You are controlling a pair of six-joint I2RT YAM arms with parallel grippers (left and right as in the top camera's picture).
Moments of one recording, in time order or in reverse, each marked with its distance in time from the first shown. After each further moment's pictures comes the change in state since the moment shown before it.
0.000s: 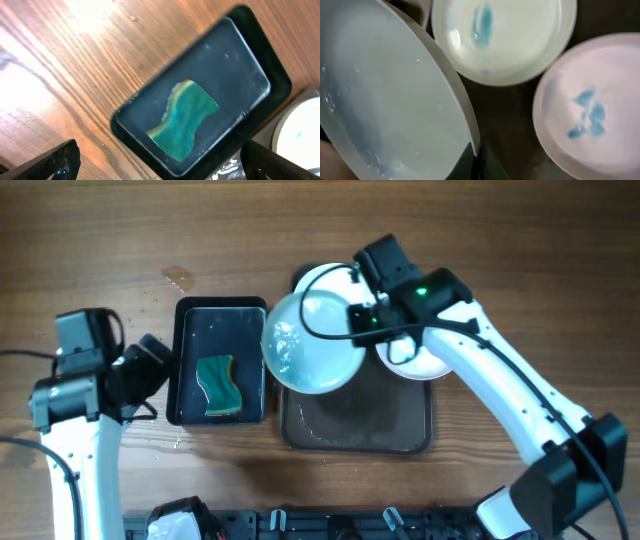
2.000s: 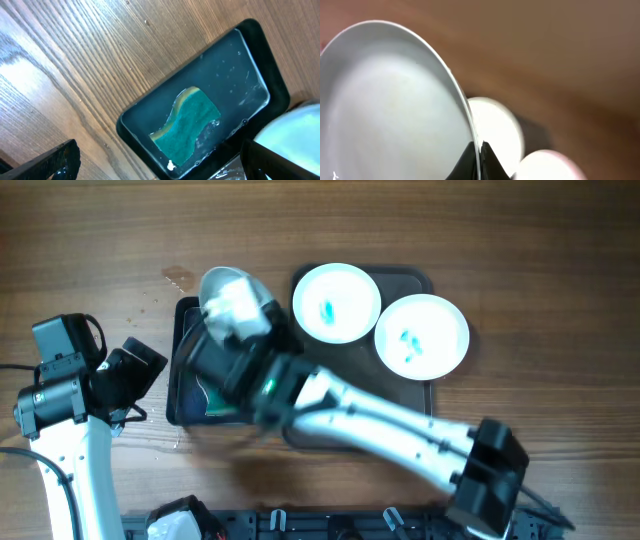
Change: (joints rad) left arm 0.090 0.000 0.000 -0.006 0.041 0.000; right arm 0.524 0.226 0.266 0.187 0.951 0.092
